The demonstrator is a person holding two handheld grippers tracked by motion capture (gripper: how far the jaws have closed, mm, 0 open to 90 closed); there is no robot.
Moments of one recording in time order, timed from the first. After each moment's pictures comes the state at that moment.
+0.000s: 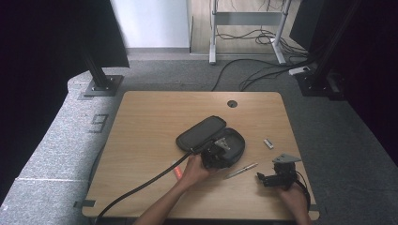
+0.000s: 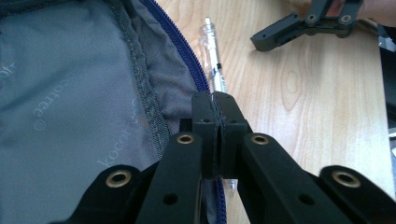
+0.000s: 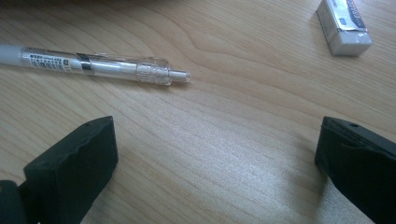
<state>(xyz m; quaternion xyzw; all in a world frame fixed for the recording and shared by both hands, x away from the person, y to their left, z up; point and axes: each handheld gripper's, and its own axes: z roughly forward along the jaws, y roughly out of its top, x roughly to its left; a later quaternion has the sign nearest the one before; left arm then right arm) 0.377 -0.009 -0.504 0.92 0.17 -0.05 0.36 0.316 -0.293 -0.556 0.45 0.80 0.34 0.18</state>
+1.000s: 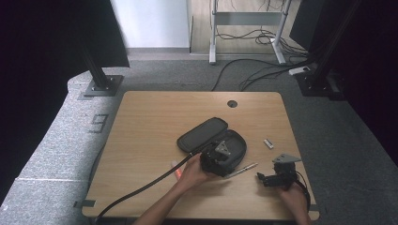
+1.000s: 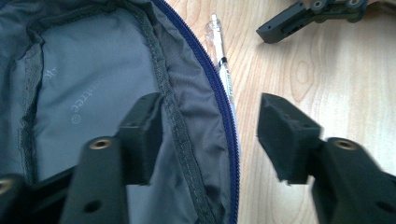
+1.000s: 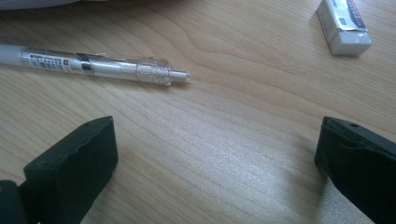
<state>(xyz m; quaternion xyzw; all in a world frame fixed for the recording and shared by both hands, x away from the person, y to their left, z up) 0.361 -0.004 -0.498 0.92 0.16 0.01 0.35 0.316 -0.294 -0.556 0.45 0.80 0.34 0.18</state>
